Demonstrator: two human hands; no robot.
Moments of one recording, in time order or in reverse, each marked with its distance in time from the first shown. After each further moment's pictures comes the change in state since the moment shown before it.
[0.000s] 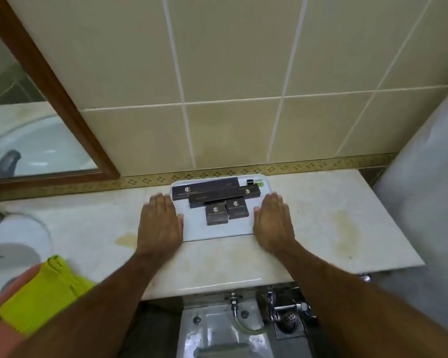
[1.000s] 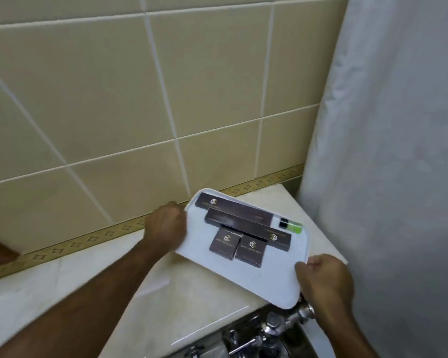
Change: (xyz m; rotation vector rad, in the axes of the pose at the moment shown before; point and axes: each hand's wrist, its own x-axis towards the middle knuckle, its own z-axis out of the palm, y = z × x) left_hand 0.103 0.174 -0.045 -0.228 0.077 0.357; right_hand -0.091 0.163 -0.104 0.473 0.398 0.742
